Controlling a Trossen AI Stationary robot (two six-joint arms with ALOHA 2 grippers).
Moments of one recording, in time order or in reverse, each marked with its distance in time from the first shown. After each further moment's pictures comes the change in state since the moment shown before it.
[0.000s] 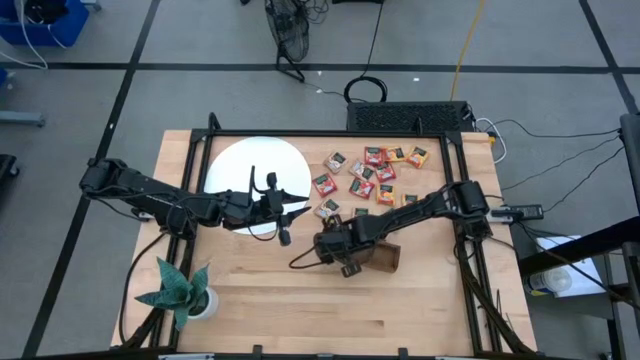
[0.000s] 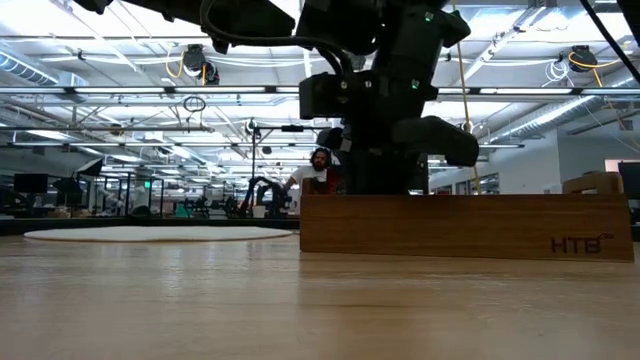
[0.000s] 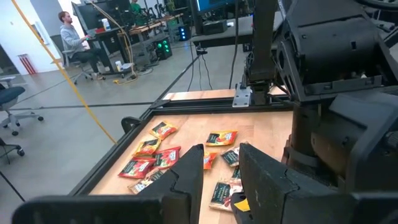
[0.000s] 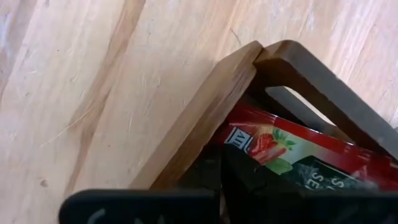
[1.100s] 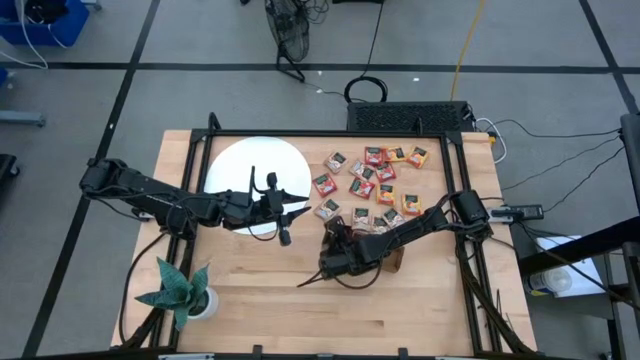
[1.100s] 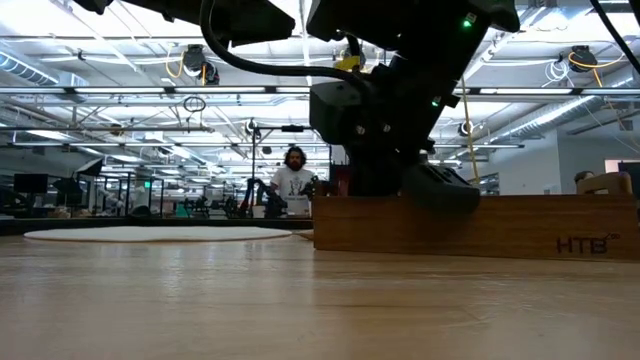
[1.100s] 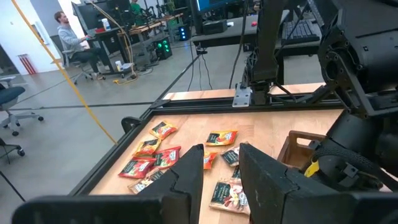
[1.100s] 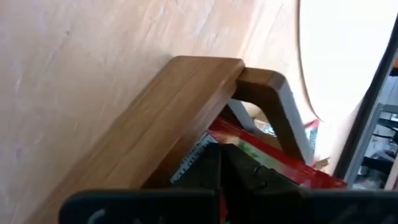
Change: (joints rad) left arm 0.000 0.000 0.000 0.000 0.000 0.001; right arm 0.123 0.013 -0.008 -0.004 0.550 -0.091
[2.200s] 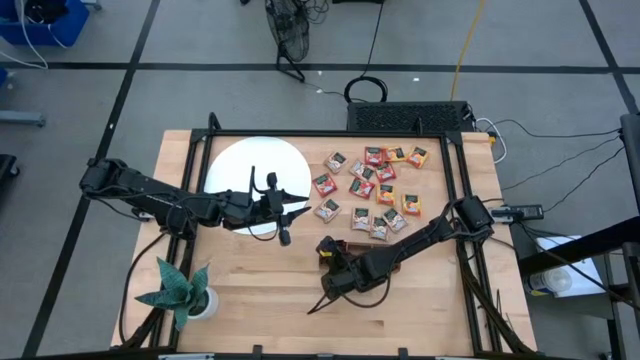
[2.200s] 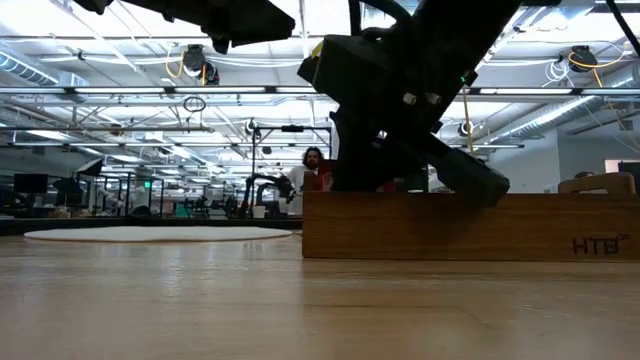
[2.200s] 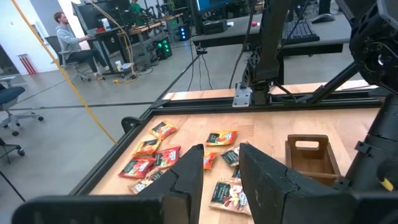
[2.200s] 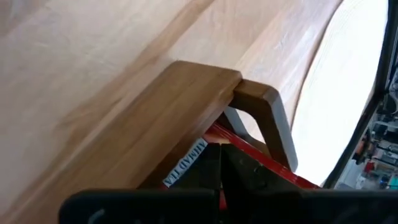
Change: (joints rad) left arm 0.000 0.000 0.000 0.000 0.000 0.000; right arm 0.101 -0.003 0.002 0.137 -0.050 -0.269
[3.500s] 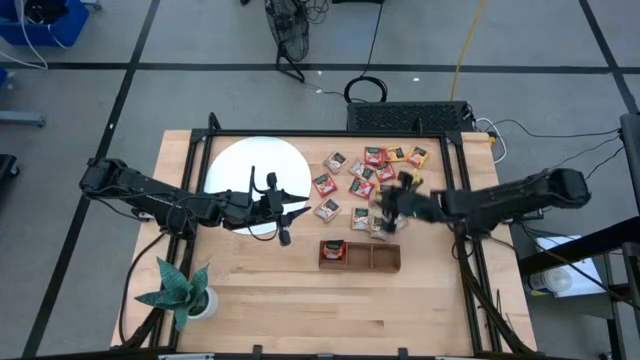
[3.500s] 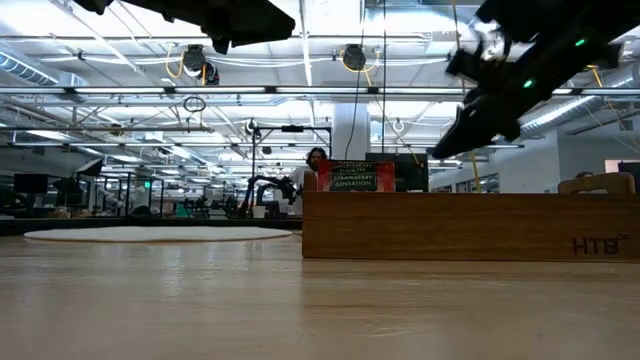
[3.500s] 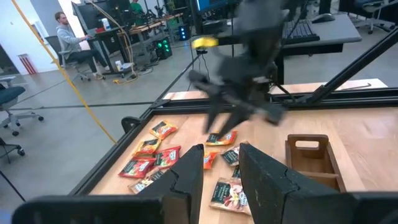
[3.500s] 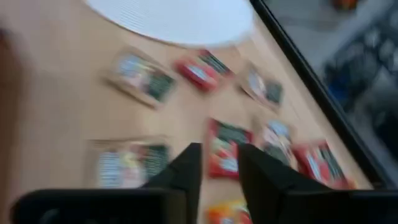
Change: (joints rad) left arm 0.000 0.000 0.000 -0.001 0.000 0.000; right arm -0.423 -0.935 -0.886 0.437 -0.127 0.578
